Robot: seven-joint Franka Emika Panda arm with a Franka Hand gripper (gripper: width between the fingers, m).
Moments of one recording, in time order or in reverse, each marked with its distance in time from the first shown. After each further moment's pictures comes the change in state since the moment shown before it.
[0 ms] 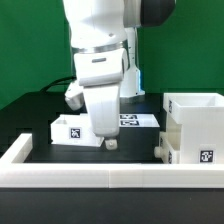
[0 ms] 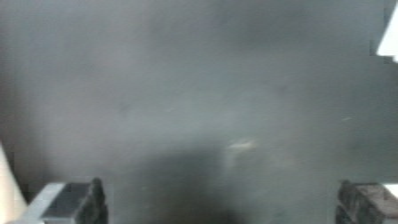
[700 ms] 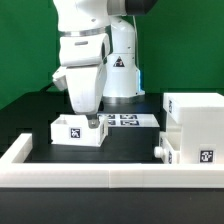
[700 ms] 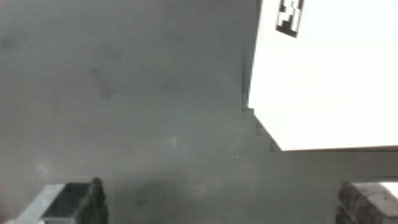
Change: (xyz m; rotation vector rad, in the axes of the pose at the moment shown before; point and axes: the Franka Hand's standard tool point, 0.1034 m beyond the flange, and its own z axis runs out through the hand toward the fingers) arm -0.024 -0.044 -0.016 0.010 -0.027 0.101
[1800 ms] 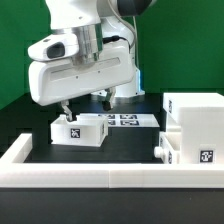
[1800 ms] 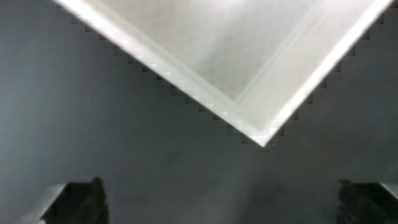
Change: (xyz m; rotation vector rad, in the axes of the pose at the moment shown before) arm -0.015 -0.016 0.000 -0.049 0.061 0.946
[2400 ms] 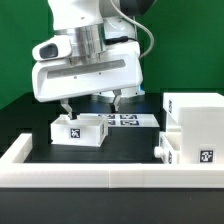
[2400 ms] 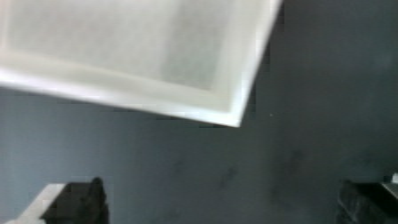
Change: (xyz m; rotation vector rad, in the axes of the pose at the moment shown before) arm 0.003 -0.010 0.002 0.000 0.022 0.439
